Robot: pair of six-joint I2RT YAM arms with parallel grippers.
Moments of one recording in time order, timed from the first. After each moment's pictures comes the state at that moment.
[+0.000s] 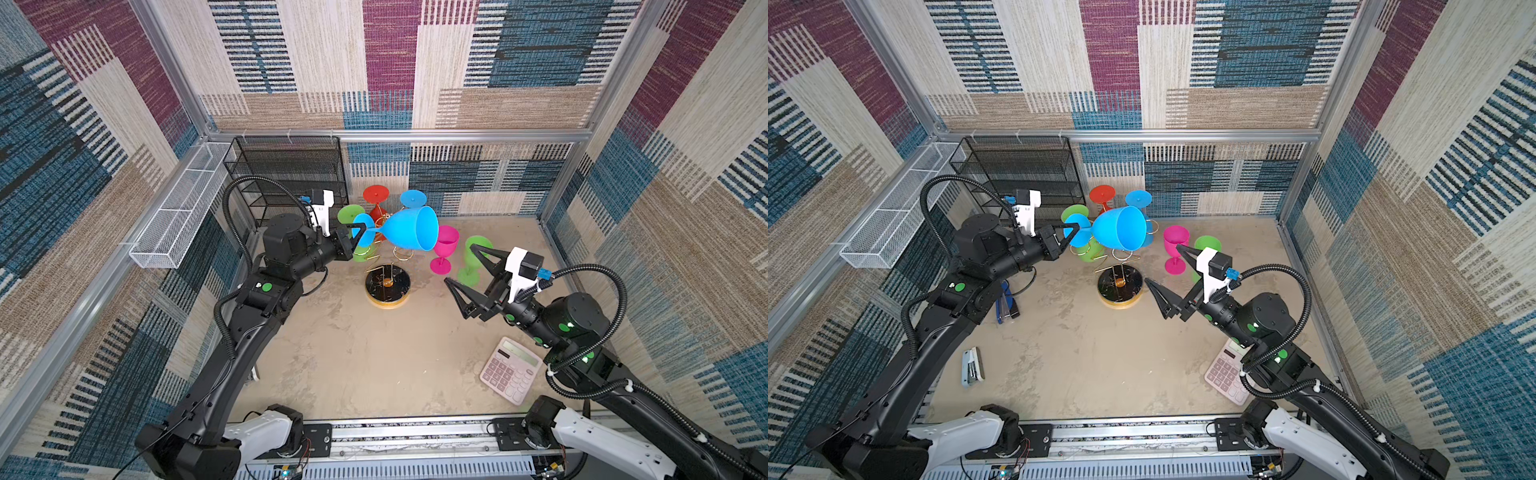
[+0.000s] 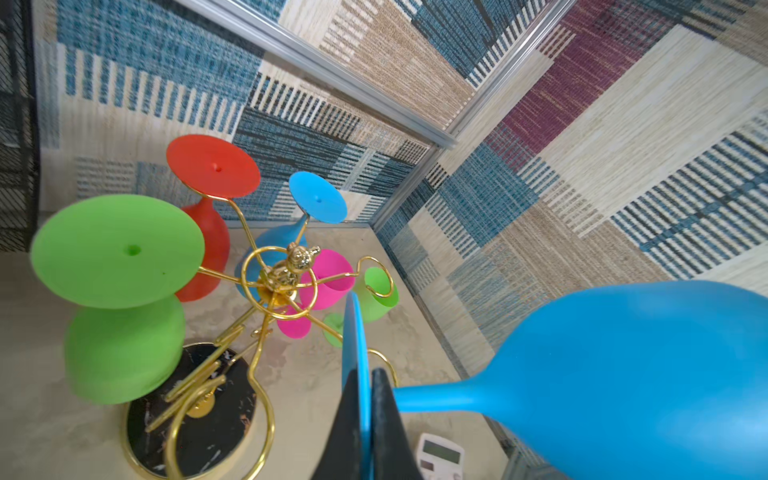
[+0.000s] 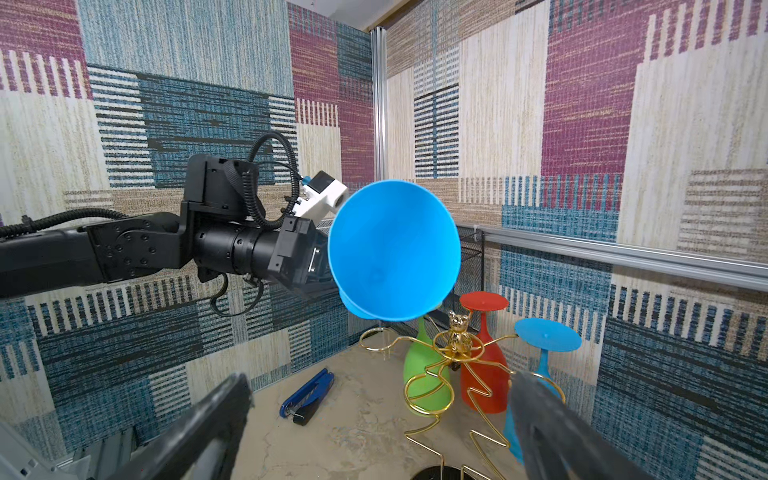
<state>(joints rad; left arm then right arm) -0.34 1.18 1.31 -0.28 0.44 -0.59 0.74 0.74 0.80 0.24 -0.15 0.05</state>
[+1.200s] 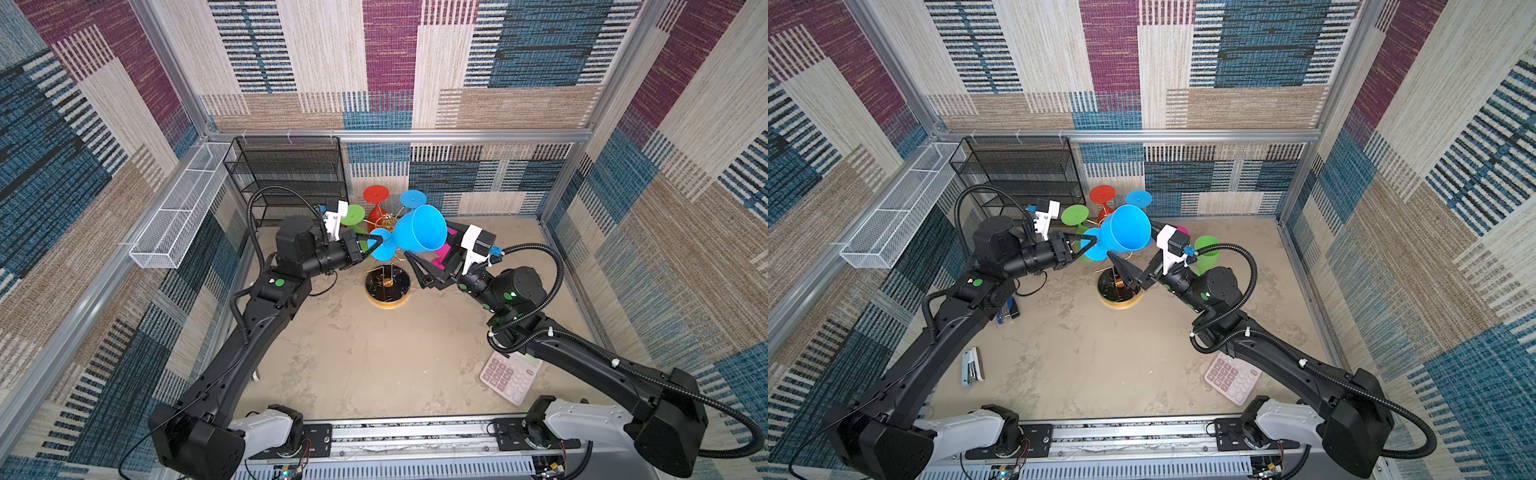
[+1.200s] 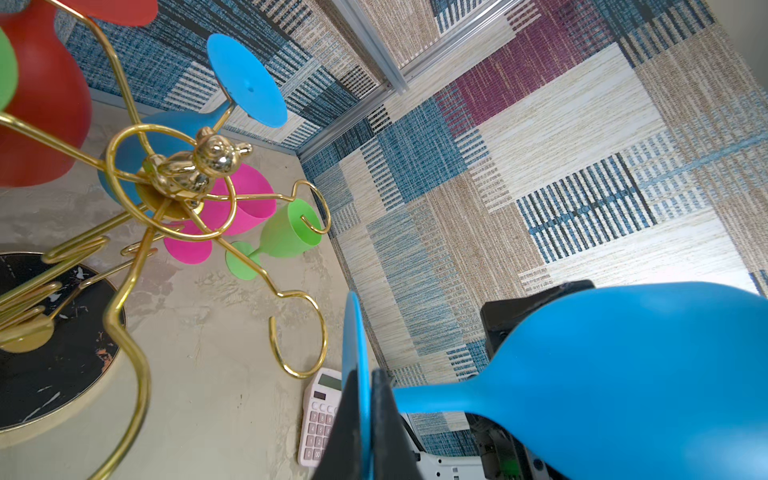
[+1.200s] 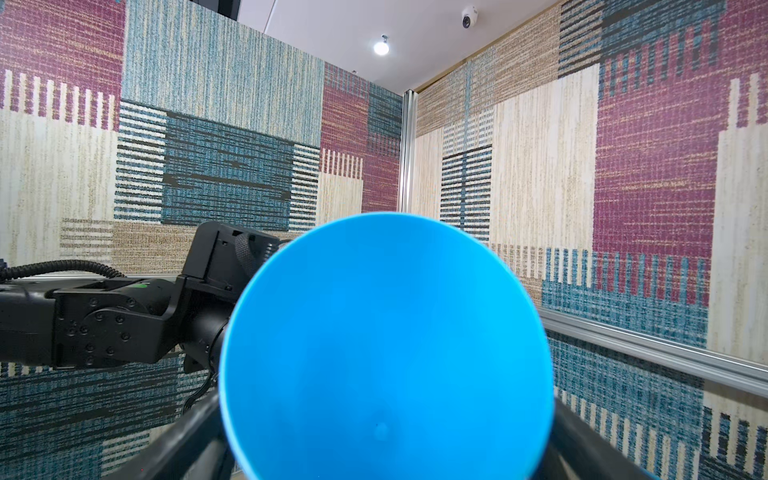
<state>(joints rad) -0.34 1.24 1.23 -0.18 0.69 -0.85 0.75 1.19 0.91 0.77 -0.23 0.05</state>
